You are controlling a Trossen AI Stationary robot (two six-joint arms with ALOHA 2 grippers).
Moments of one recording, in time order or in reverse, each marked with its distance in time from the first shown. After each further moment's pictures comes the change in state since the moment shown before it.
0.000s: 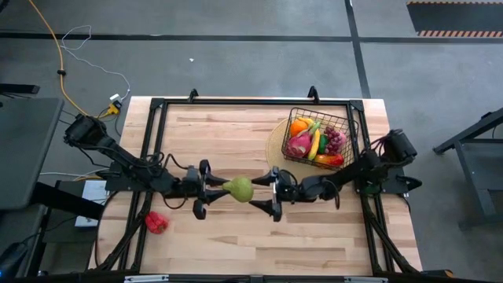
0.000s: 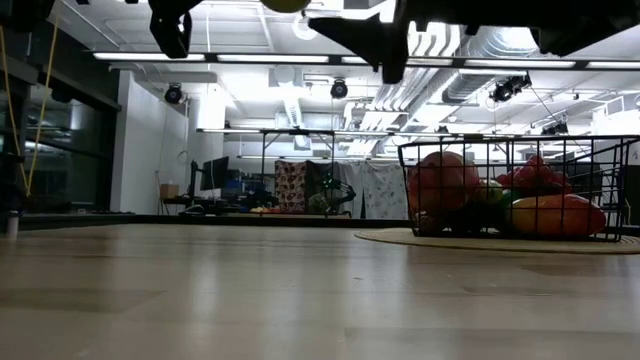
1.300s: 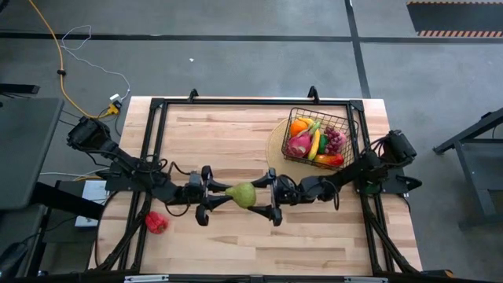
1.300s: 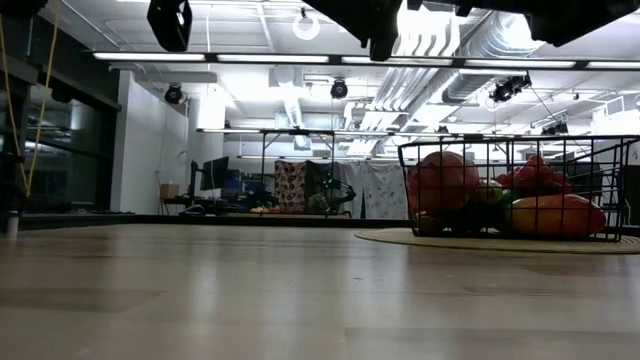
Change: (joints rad) left arm 0.011 0.095 0.065 -0.034 -0.095 -0.091; right arm 0.032 0.012 0.060 0.004 -0.086 -0.110
